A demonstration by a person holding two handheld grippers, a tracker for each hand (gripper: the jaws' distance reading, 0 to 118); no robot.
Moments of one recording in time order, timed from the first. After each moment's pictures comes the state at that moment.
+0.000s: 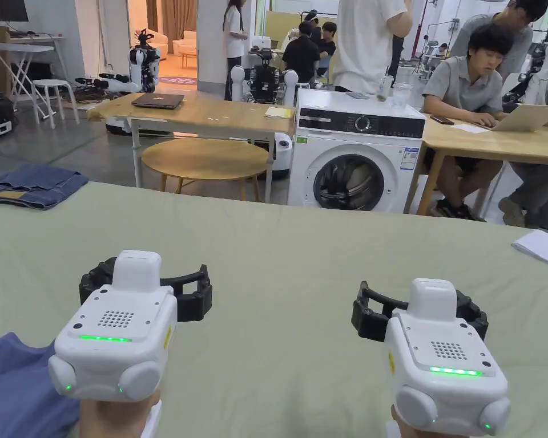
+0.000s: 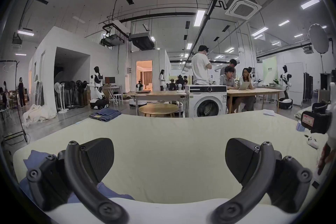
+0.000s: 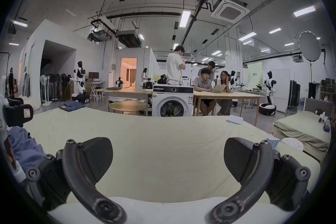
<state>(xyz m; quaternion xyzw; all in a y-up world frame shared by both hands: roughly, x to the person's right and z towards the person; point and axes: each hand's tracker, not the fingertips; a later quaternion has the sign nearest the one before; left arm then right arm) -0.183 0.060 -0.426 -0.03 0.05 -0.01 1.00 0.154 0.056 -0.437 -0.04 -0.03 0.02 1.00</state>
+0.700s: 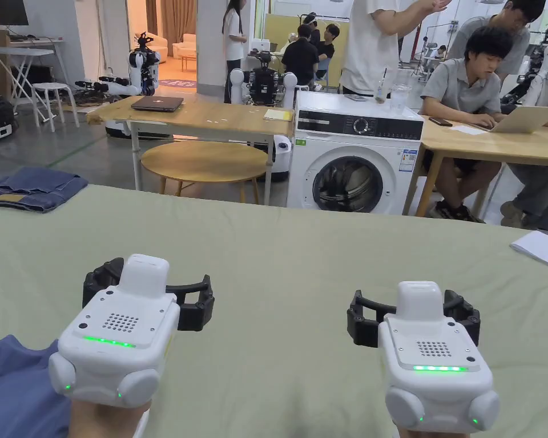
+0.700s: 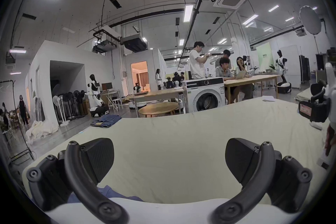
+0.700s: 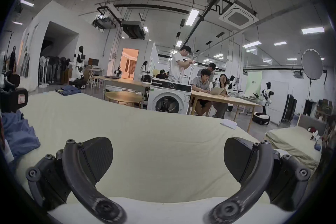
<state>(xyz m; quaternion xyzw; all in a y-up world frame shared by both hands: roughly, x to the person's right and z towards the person) -0.180 0.060 -0.423 -0.05 0.03 -0.07 1.00 0.153 0.054 -0.440 -0.06 -0.04 0.07 0.99</state>
